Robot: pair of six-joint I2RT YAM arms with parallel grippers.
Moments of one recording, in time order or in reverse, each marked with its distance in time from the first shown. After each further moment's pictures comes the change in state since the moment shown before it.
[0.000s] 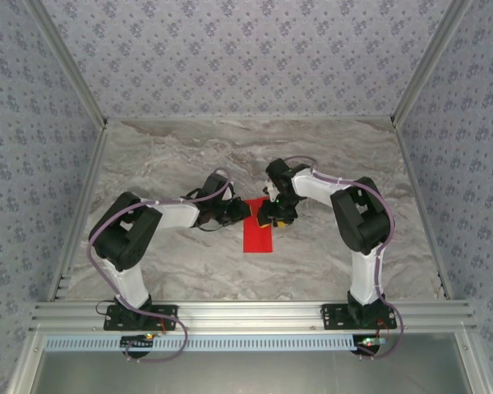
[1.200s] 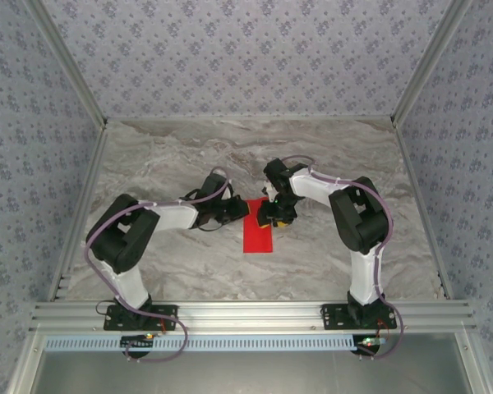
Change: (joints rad) left arm -0.006 -0.012 -0.011 0.022 -0.052 -0.010; right arm 0.012 0.013 0.016 -0.019 0.032 -0.001
